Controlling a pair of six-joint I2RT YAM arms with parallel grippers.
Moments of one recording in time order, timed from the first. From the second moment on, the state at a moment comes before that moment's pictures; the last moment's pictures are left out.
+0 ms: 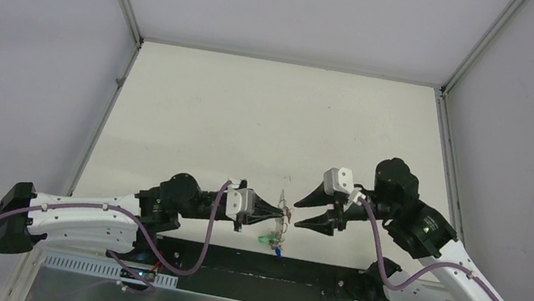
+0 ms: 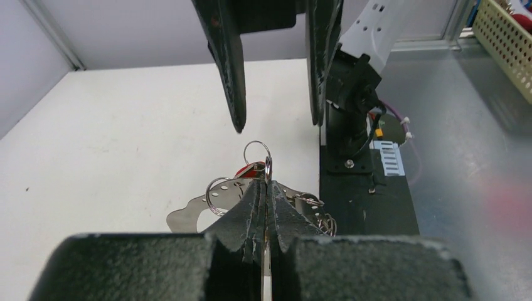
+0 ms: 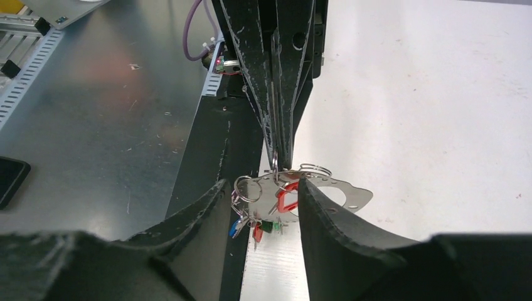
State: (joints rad) left arm -1.26 0.79 0.48 0.43 0.18 0.08; right arm 0.79 0.72 0.87 -0.53 -0.87 -0.32
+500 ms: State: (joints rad) left arm -1.26 0.79 0.48 0.52 0.22 0.08; right arm 0.79 0.76 0.85 -0.50 -0.92 -0.37
